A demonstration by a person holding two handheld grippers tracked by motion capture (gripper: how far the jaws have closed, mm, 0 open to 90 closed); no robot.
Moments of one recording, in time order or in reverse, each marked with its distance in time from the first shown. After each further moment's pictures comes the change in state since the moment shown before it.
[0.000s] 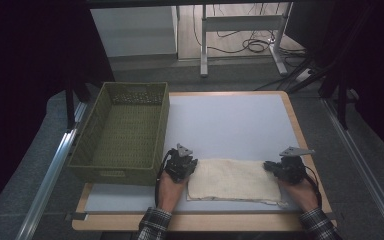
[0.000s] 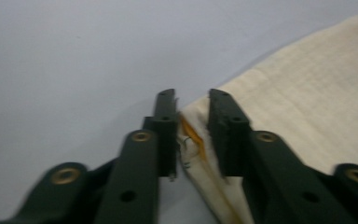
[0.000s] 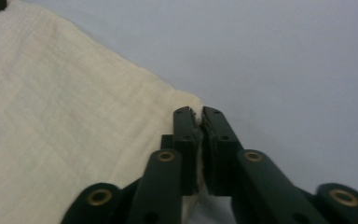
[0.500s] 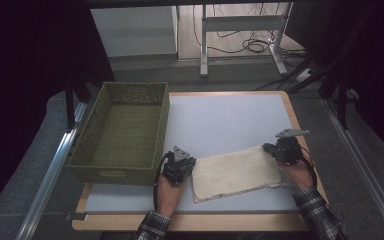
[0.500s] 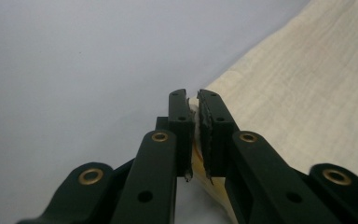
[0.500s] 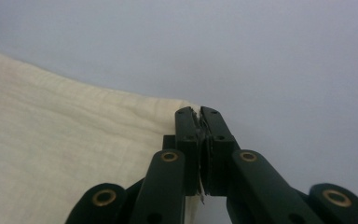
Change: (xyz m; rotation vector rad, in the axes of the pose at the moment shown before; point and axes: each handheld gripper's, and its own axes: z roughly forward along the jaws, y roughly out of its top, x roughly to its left) left arm -0.004 -0.008 -0.015 -0.066 0.015 0.009; right arm -0.020 0.050 0.018 -0.005 -0.082 -0.045
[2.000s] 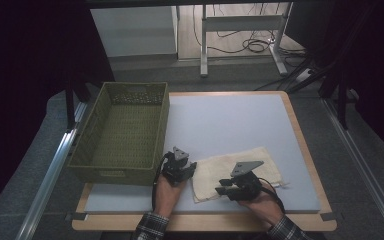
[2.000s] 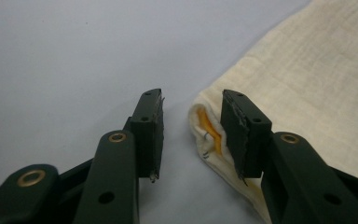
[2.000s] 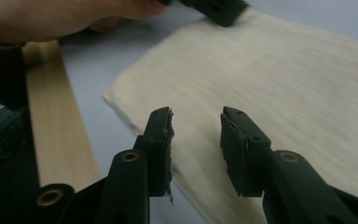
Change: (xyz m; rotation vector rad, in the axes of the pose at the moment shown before) left arm 0.007 -0.003 0.007 0.057 0.008 -0.019; right arm 0.160 -0.017 0.003 0.043 0.452 -0.211
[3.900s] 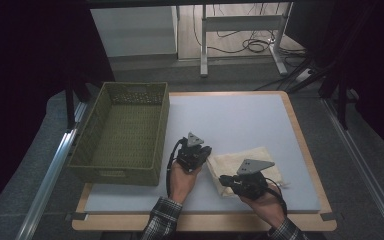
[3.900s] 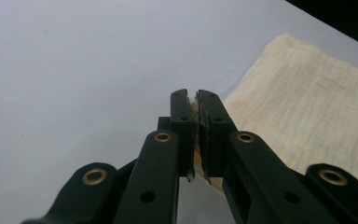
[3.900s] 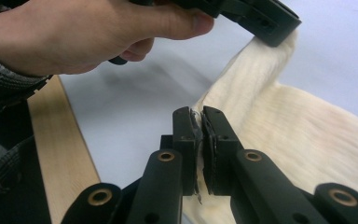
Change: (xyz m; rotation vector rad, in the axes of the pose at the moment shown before) left arm -0.030 0.060 0.005 -0.110 -0.142 0.049; right arm 0.010 0.011 -0.031 -0.130 -0.099 0.000
